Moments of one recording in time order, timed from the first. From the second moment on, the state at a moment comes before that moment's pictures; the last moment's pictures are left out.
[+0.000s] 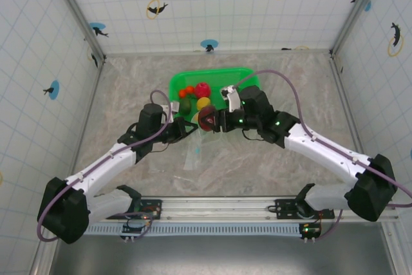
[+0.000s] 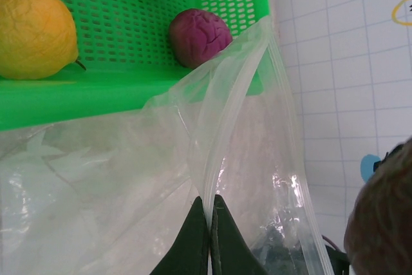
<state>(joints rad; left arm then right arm) -0.52 1.10 0.60 -0.06 0.55 -0.90 0.84 1.28 1.01 -0.23 -0.35 0.55</state>
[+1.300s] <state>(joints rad) -0.53 0.90 0.82 -0.37 0.42 -0.70 1.00 1.41 1.13 -0.45 -0.16 0.42</state>
